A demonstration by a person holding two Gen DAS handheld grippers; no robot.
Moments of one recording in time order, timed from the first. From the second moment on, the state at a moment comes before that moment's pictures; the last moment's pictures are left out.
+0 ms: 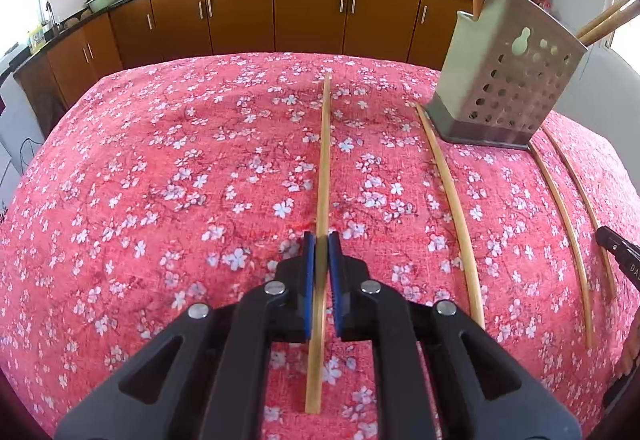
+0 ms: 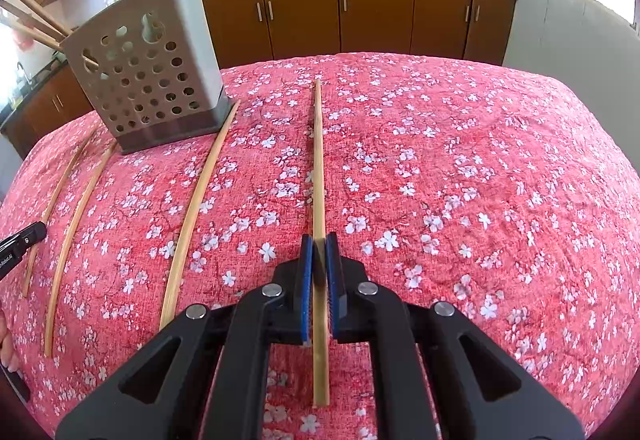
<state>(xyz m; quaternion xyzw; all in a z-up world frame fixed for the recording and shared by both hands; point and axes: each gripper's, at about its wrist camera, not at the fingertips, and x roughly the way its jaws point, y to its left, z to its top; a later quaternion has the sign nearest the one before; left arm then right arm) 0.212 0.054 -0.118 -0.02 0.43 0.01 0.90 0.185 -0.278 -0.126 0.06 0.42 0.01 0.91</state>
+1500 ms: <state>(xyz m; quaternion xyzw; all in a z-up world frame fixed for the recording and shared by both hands) 0.212 0.056 -0.117 -0.04 0.43 0.00 0.90 0.190 -0.284 -0.126 0.07 0.42 0.01 0.90</state>
